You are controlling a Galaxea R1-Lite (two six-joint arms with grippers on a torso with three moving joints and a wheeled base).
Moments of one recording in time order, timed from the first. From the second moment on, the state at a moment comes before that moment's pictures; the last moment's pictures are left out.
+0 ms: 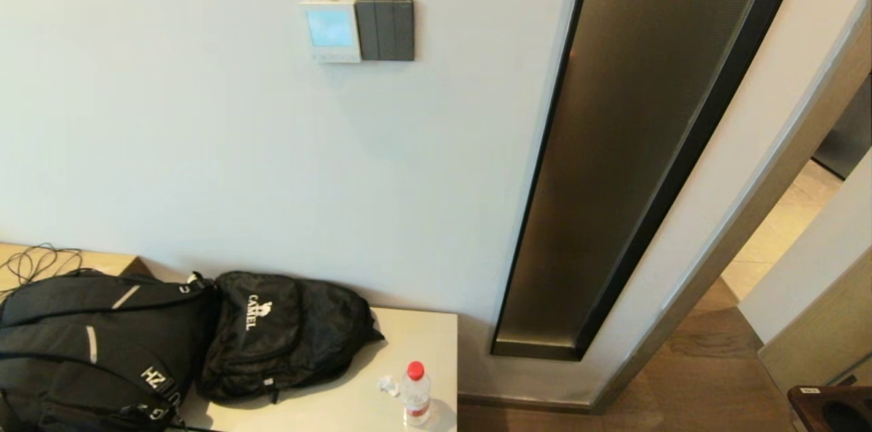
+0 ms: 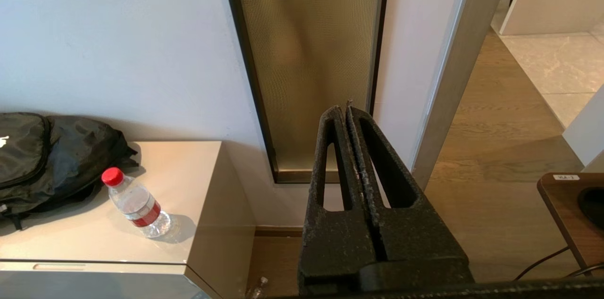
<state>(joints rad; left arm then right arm) 0.00 0.00 -0.02 0.03 0.01 -0.01 0.00 0.00 0.00 -0.01 0.02 0.00</state>
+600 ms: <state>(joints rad) 0.00 0.00 -0.02 0.03 0.01 -0.01 -0.01 0.00 0.00 -0.01 0.02 -0.01</state>
